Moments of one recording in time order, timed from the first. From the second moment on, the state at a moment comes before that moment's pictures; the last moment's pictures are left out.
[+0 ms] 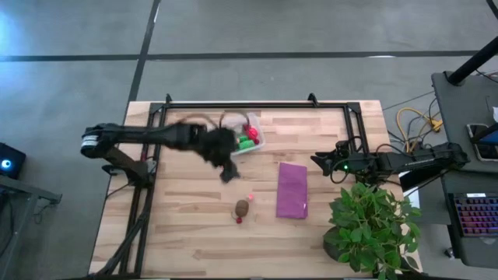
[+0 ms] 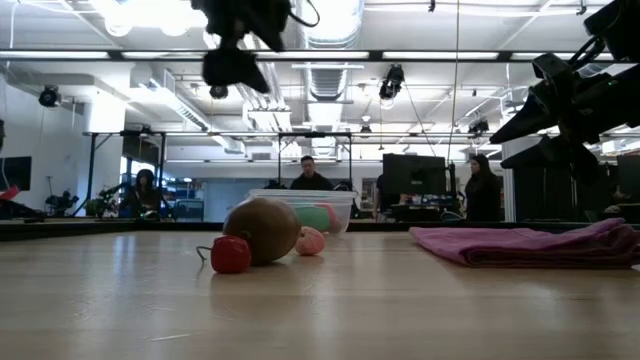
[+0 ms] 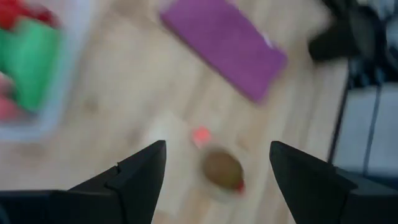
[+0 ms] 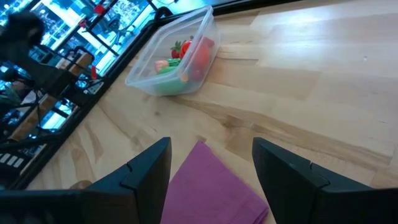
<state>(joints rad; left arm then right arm) 0.08 1.46 1.33 -0.77 0.18 -0.55 0.12 0.38 0.12 -0.18 0.54 0.93</state>
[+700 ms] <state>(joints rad) -0.23 1.70 1.28 -0.73 0.20 -0.96 0.12 0.39 0.12 -0.18 0.54 0.94</state>
